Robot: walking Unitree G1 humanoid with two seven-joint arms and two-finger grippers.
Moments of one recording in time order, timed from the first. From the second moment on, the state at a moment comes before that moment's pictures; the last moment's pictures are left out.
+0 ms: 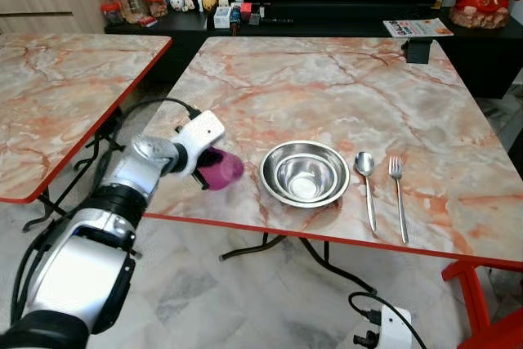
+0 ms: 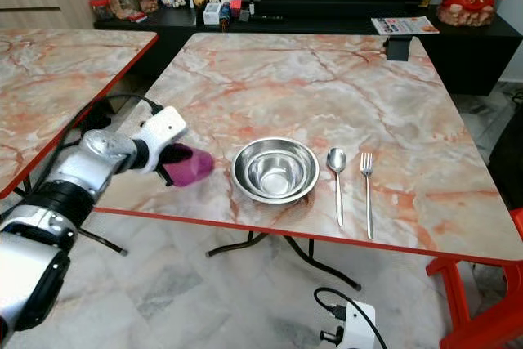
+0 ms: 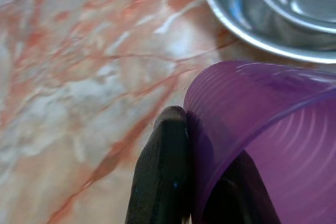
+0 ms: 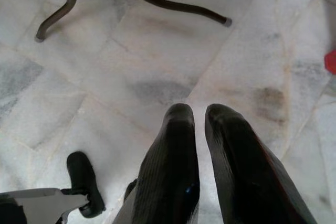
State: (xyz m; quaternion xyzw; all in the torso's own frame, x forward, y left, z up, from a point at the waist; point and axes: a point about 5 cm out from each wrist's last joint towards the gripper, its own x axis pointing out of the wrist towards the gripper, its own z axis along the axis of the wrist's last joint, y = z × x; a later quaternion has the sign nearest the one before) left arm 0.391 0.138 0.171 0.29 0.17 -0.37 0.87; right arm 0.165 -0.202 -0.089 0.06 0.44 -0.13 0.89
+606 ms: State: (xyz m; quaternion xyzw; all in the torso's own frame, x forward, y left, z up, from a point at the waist) left arm 0.391 0.154 0.176 0.31 0.16 -0.32 0.88; right arm 0.159 -0.215 -0.089 0.06 0.44 -0.13 0.89
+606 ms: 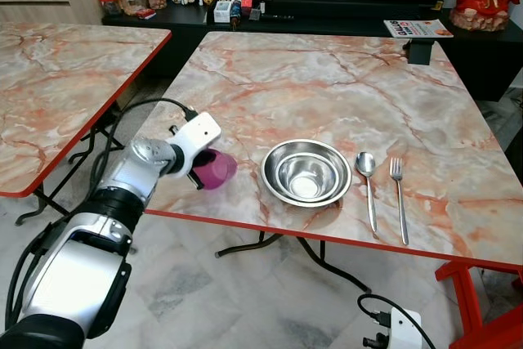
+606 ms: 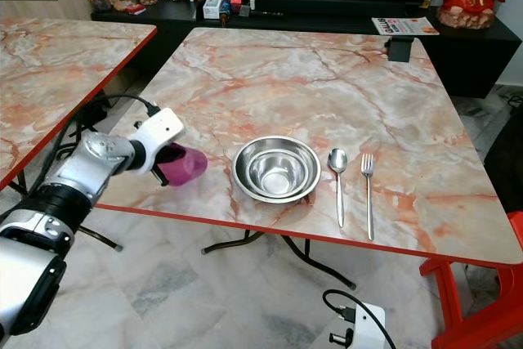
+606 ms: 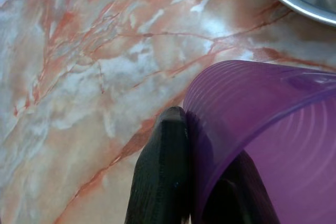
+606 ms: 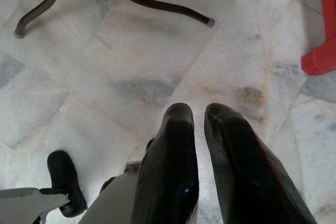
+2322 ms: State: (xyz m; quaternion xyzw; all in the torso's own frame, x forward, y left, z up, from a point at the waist) left arm 0.385 0.140 0.175 0.30 0.16 -0.34 0.87; right arm 0.162 -0.220 -0.086 0.06 0.43 -0.13 0.89
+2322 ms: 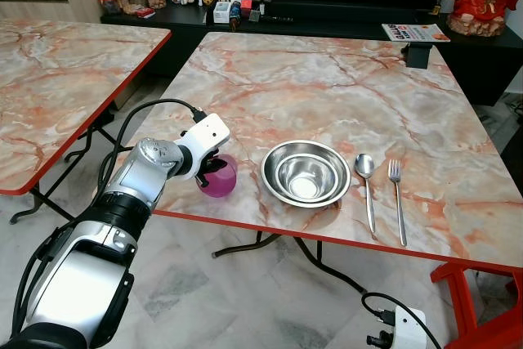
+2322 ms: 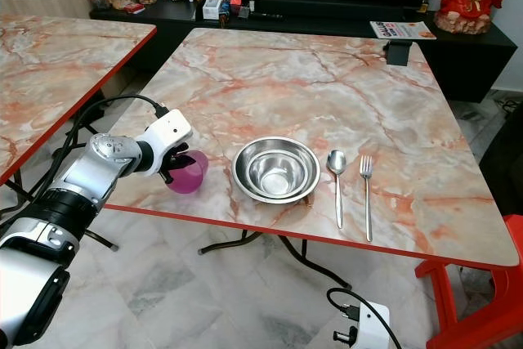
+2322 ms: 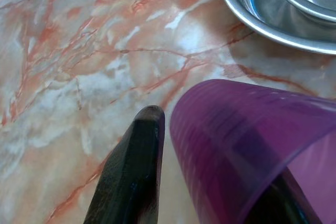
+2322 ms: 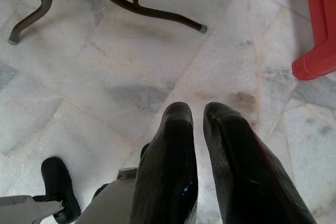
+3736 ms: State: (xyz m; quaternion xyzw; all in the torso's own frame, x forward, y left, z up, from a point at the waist) left arm 0.385 0.147 0.157 0.10 0.23 -0.23 0.94; right arm 0.155 -0.215 -0.090 0.07 0.44 -0.13 0.89
